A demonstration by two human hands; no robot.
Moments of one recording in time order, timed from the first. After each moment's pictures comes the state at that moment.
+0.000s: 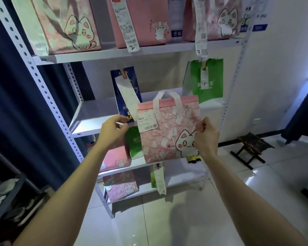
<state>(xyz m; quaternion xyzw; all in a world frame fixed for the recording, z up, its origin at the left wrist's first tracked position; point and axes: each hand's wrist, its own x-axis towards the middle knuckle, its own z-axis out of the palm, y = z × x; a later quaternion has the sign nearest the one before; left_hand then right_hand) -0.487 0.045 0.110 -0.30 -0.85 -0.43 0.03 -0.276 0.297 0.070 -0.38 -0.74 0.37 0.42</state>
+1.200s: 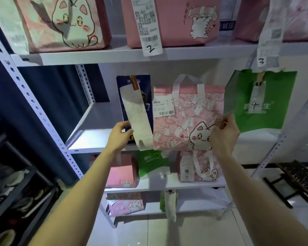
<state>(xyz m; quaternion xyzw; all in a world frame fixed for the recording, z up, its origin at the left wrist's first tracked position) -0.679 0.133 0.052 -0.16 -0.85 -0.50 -0.02 -0.496 0.443 0.069 -0.35 -0.71 0.41 0.45</state>
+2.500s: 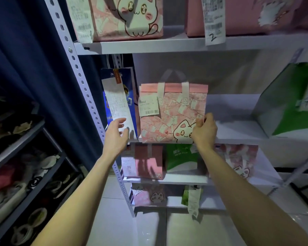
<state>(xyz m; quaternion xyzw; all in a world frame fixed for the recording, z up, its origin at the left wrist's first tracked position) -0.687 -0.028 0.039 -0.15 -0.87 -0.46 0.12 -0.597 0.276 0.046 -0.32 -0.78 0.42 0.34</state>
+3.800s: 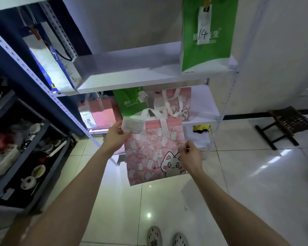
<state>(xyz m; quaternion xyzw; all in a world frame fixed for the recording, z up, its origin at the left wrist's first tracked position) -0.366 0.174 -0.042 -0.05 -0.83 -0.52 -0.17 -0.203 0.426 -0.150 -0.33 -0.79 0.51 0.11</state>
